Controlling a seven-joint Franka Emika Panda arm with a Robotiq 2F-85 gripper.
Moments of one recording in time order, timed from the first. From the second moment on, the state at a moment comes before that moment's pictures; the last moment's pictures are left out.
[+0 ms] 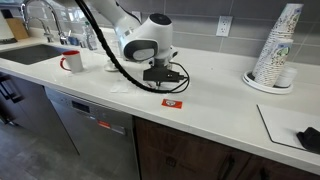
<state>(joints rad) -0.45 0.56 0.13 -1.78 0.49 2.60 -1.15</state>
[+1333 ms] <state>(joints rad) -0.44 0.40 0.14 -1.78 0.49 2.37 -1.26</state>
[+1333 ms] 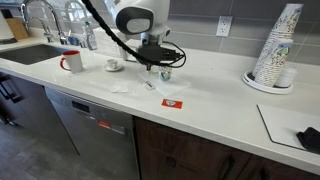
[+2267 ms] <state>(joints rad) -0.38 0.36 0.00 -1.68 0.47 2.30 -1.22</state>
